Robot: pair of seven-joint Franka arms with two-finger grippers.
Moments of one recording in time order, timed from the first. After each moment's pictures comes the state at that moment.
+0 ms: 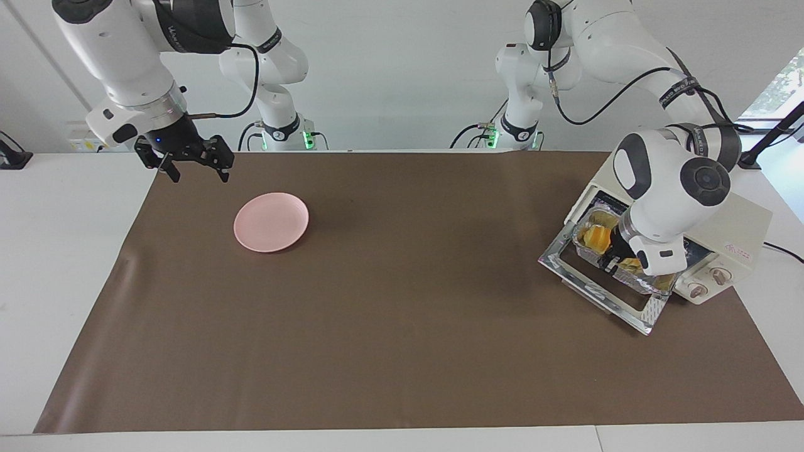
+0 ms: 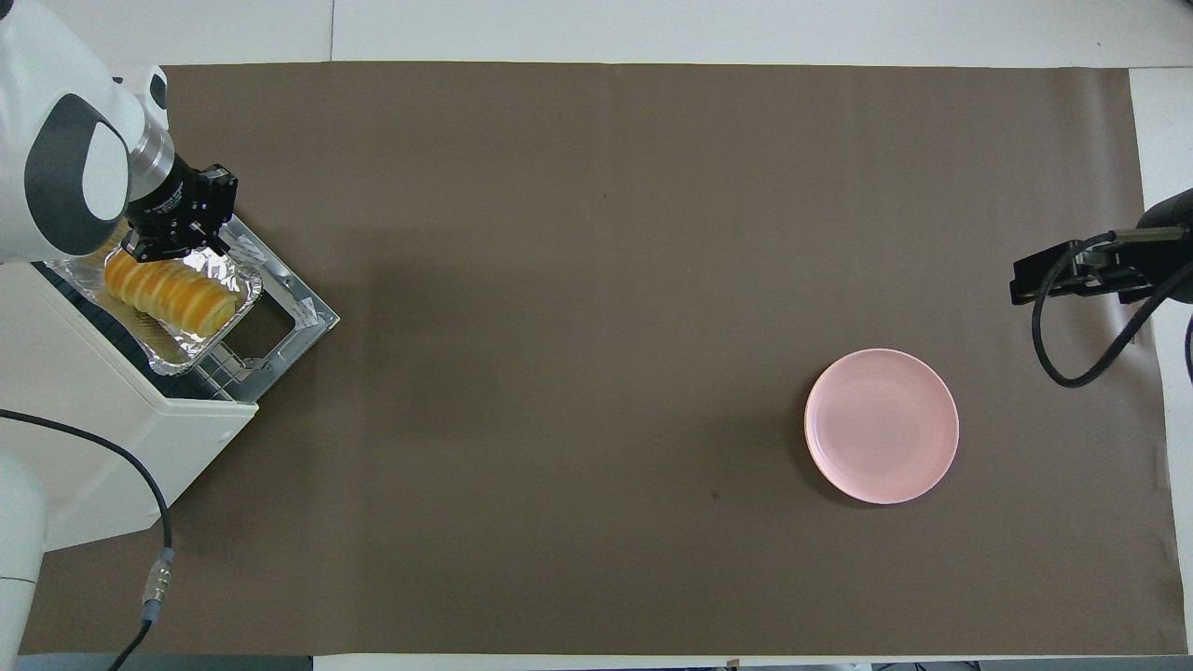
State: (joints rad) left arm -0.45 0.45 0.46 -1.47 -0.09 1.70 -0.75; right arm -0.03 -0.01 0.03 -1.63 -0.01 1.57 0.02
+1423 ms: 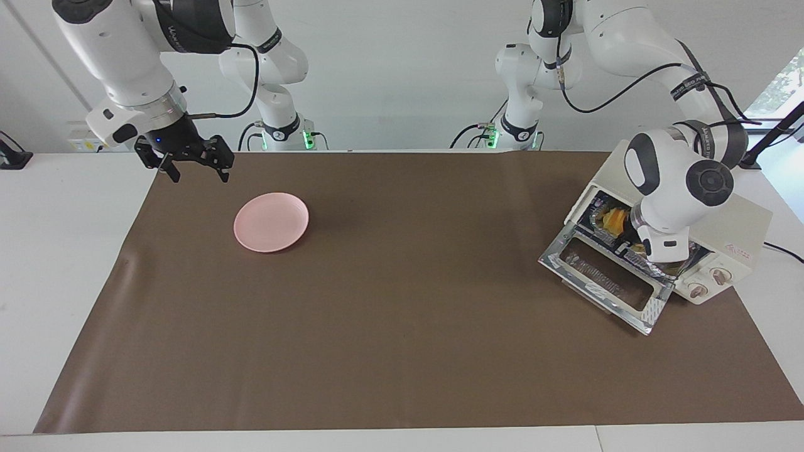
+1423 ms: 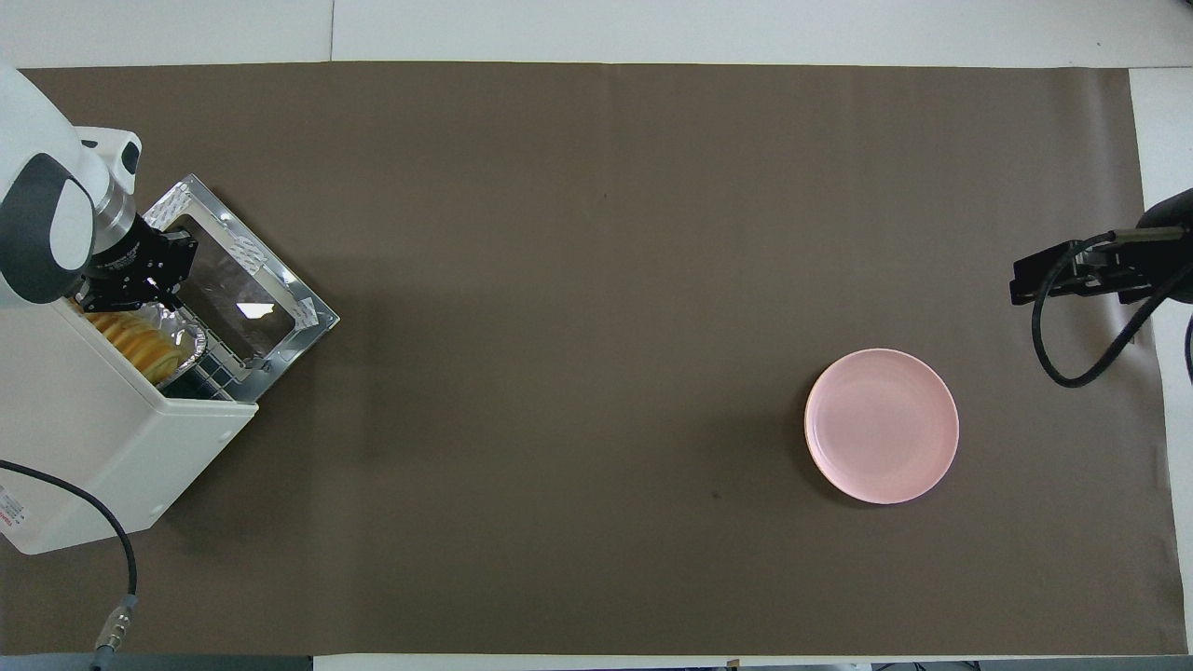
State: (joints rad) left arm -0.41 0.36 0.47 -1.65 0.02 1.72 -0.64; right arm -0.03 -0.01 0.03 -1.63 -0.01 1.57 0.02
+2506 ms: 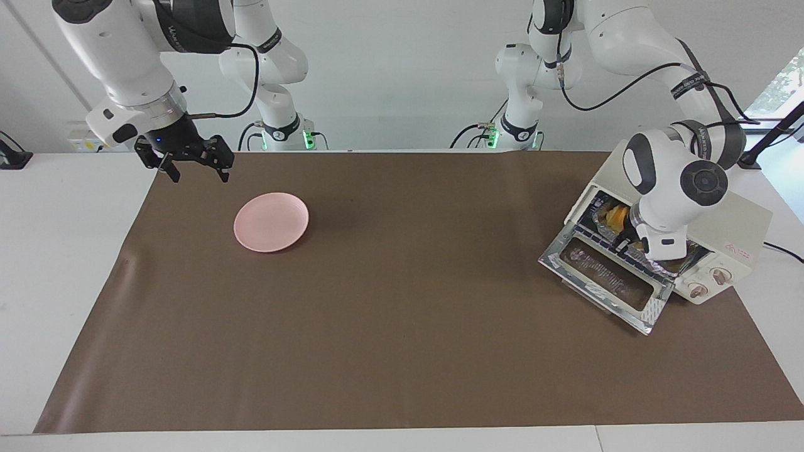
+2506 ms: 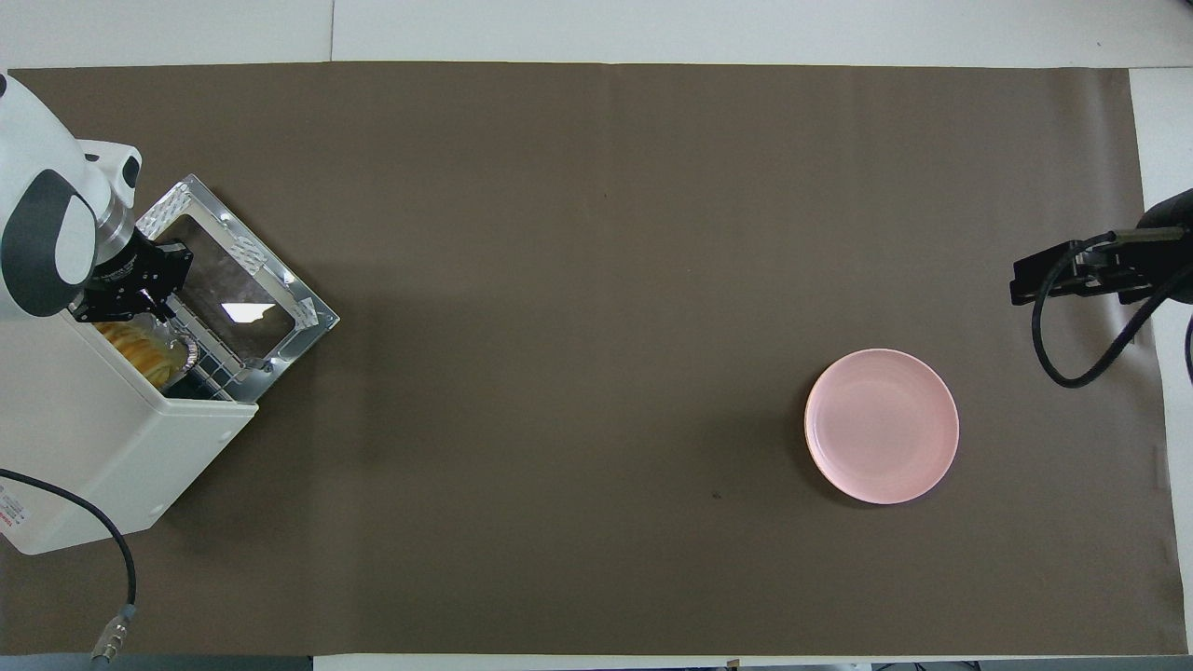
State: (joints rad) left arm -0.41 0.34 0.47 -1.69 0.06 1.74 -0.63; right arm -0.03 -0.01 0.03 -1.63 -0.01 1.57 0.02
